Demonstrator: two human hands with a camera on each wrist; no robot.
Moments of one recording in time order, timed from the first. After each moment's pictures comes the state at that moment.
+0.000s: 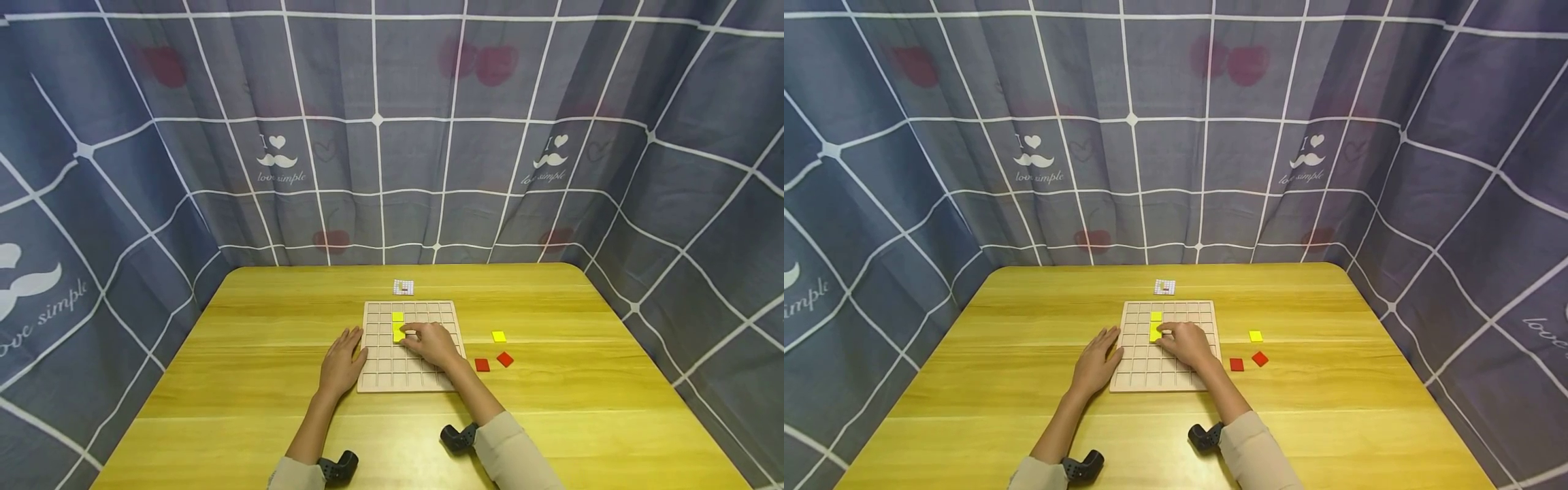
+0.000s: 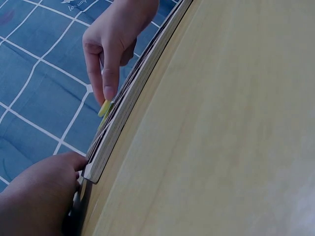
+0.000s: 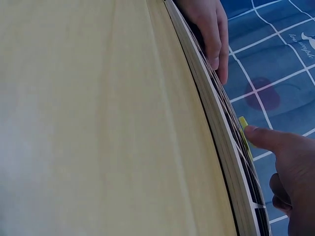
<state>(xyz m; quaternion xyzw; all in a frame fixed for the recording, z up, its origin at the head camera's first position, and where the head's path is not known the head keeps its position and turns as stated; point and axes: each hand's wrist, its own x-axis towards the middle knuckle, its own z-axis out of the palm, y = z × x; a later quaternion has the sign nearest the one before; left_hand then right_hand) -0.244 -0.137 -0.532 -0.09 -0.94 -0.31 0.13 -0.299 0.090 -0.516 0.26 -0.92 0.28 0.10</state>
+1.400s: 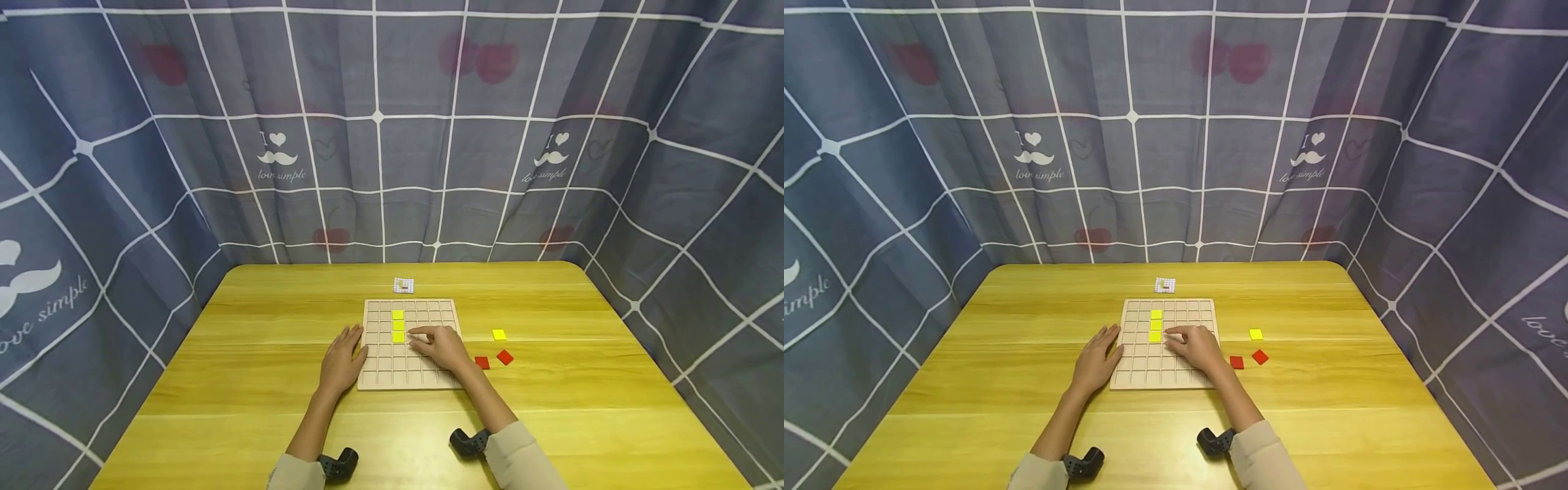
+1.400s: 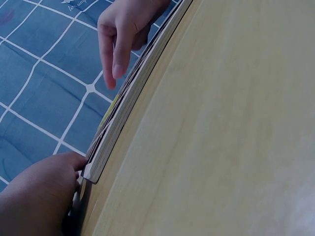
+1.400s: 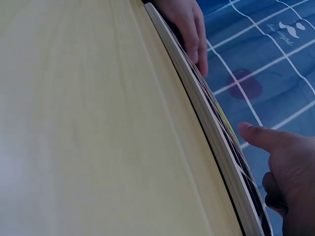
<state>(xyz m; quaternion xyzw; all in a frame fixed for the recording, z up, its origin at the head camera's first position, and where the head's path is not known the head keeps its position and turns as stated) -0.245 -0.137 -0.533 -0.09 -0.94 -0.31 0.13 -0.288 0.112 -0.521 0.25 -0.90 0.35 0.09</state>
